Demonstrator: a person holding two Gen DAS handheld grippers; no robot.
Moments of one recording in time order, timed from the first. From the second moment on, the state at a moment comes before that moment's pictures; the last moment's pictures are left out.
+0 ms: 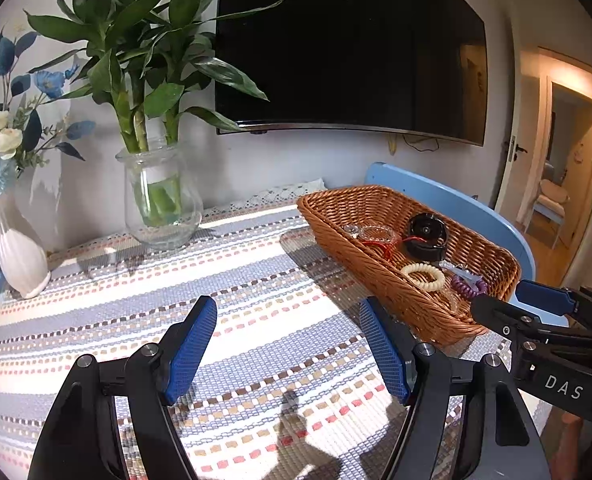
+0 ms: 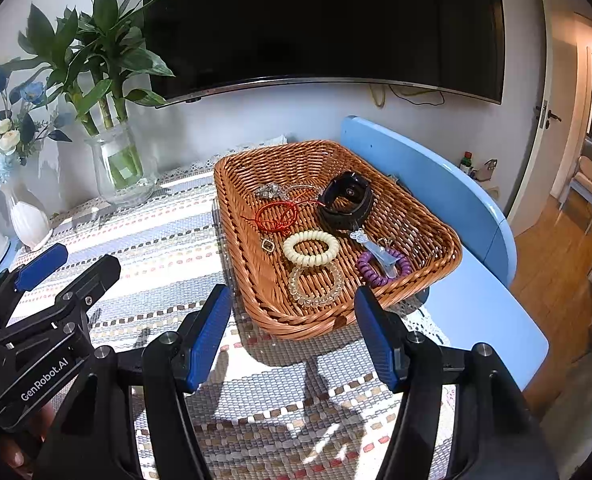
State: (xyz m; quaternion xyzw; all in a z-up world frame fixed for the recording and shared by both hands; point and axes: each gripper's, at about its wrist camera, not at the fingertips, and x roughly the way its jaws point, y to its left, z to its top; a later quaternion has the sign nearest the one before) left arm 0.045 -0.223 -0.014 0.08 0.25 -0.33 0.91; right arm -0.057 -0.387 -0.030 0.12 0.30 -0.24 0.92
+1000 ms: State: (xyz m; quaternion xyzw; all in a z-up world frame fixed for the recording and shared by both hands) left arm 0.050 -0.221 -0.015 0.08 0.25 -0.31 0.91; right arm -0.052 -0.387 -0.033 0.12 0.30 -0.23 0.92
